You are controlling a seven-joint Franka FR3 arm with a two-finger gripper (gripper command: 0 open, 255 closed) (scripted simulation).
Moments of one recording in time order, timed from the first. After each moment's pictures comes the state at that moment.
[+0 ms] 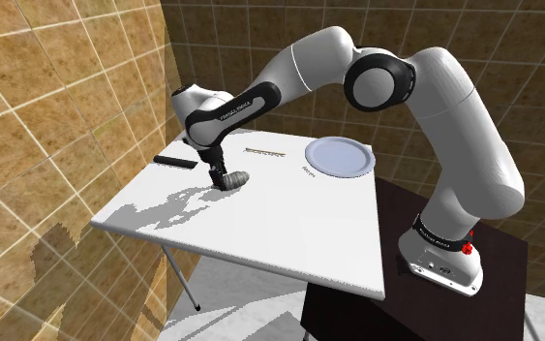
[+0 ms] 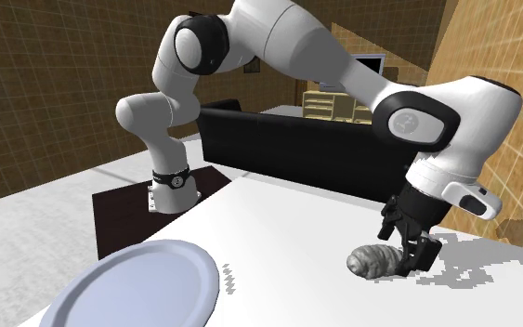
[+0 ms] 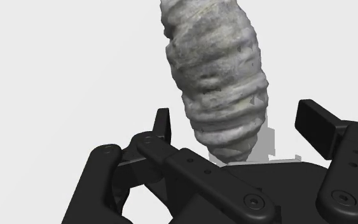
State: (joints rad) arm 0.26 0.76 0.18 -1.35 -0.17 1.89 -0.38
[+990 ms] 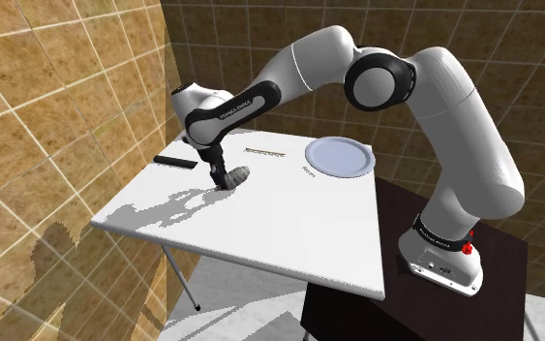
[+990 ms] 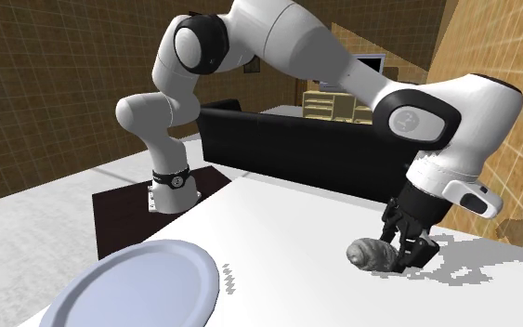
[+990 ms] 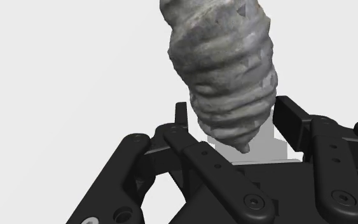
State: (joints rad) arm 0.26 0.76 0.18 -1.34 -0.17 1.88 -0.38
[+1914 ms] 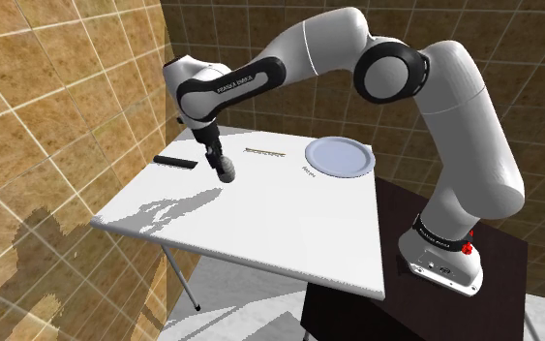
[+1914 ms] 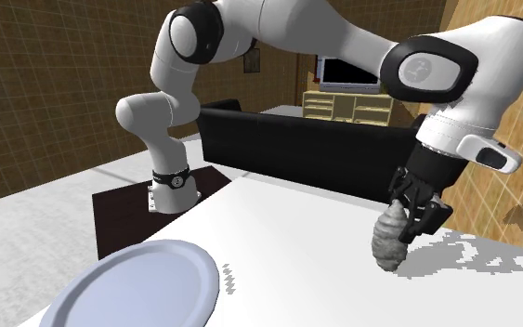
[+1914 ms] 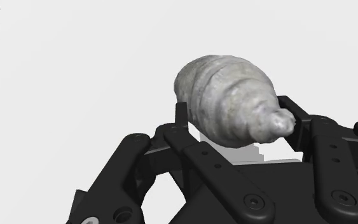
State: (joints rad) arm 0.26 0.69 0.19 -1.28 -0.16 1.75 -0.39
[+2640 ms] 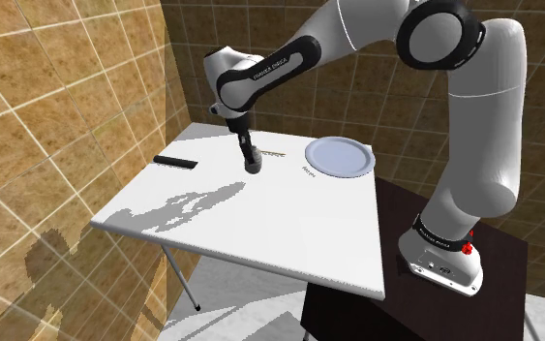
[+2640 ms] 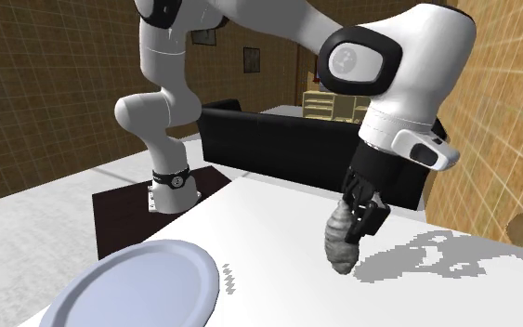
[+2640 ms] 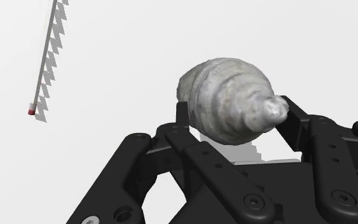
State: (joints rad) arm 0.14 0.41 0.18 -1.70 -0.13 1.90 -0.49
